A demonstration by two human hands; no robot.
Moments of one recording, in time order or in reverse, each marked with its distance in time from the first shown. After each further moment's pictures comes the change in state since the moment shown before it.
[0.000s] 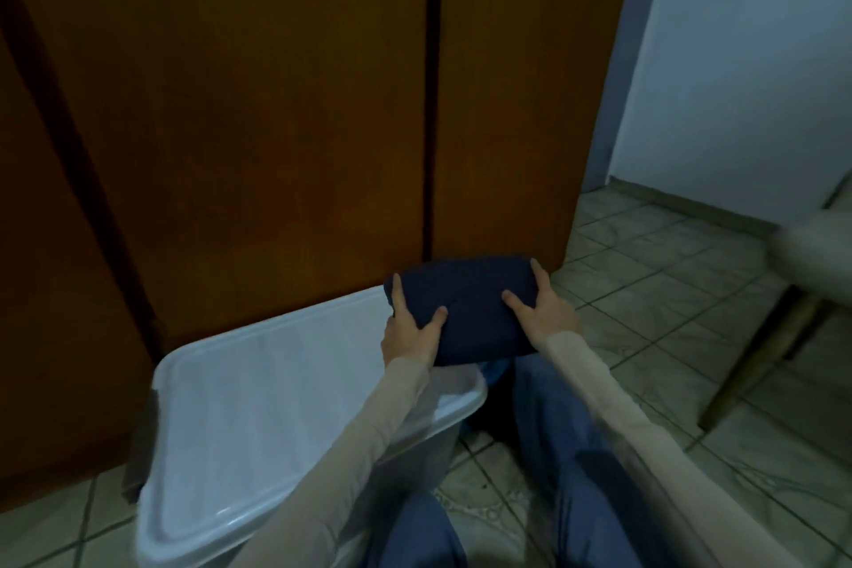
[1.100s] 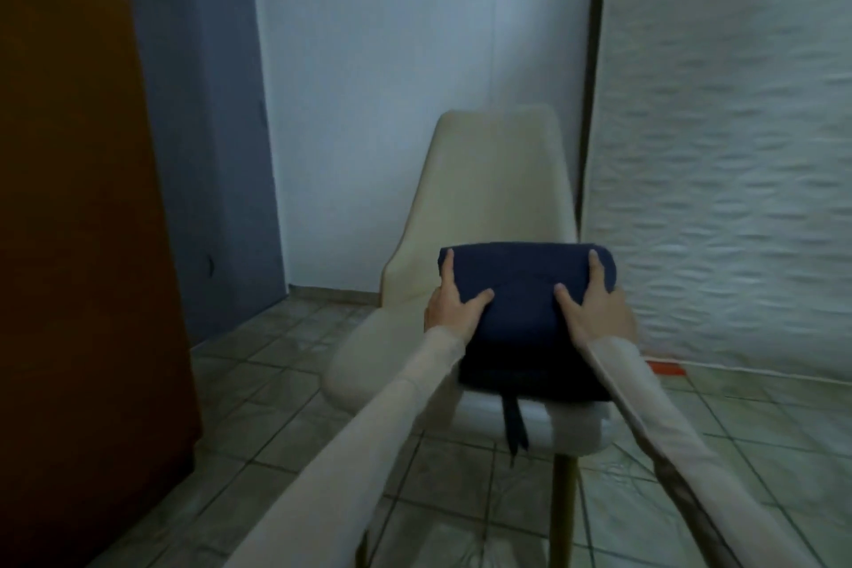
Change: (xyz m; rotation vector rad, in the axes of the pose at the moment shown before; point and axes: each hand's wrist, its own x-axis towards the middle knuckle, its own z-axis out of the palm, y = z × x) left_hand -0.158 0.390 0.461 -0.159 -0.763 0.656; right_hand -0.041 0.295 -0.485 -0.194 0.901 0.514
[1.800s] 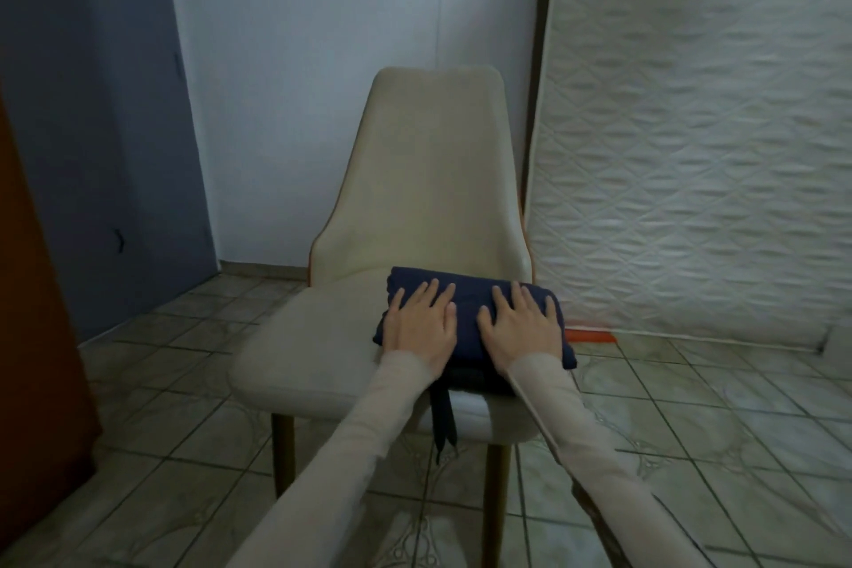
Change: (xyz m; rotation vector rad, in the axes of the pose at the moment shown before) left_hand 0.003 -0.030 0.068 0.831 -0.037 0.316; right_hand 0.010 0.039 0.042 -0.522 -0.193 -0.190
